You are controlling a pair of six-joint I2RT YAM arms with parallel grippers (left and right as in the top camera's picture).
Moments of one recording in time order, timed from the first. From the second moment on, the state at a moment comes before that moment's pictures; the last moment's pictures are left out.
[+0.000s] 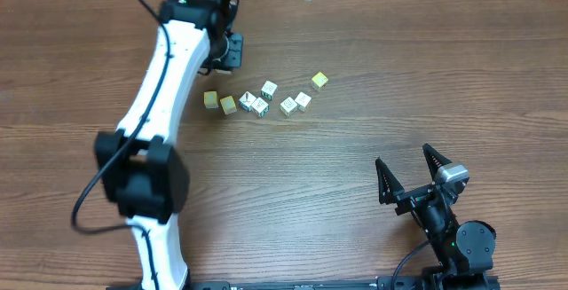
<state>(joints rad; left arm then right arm) -0.22 2.09 2.05 -1.22 -0.06 -0.15 0.10 0.01 0.02 -0.01 -0.24 0.17</state>
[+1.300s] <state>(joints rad) -0.58 1.97 1.72 -1.32 0.03 -0.69 0.10 0.01 0.02 -0.01 -0.24 0.17</state>
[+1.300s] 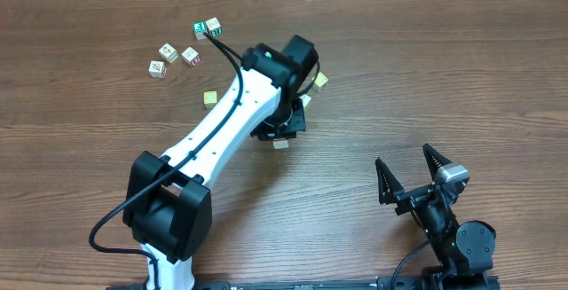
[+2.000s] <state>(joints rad) -0.58 1.97 1.42 -0.97 -0.07 -0.78 0.10 0.01 0.02 -0.01 -0.24 0.18</state>
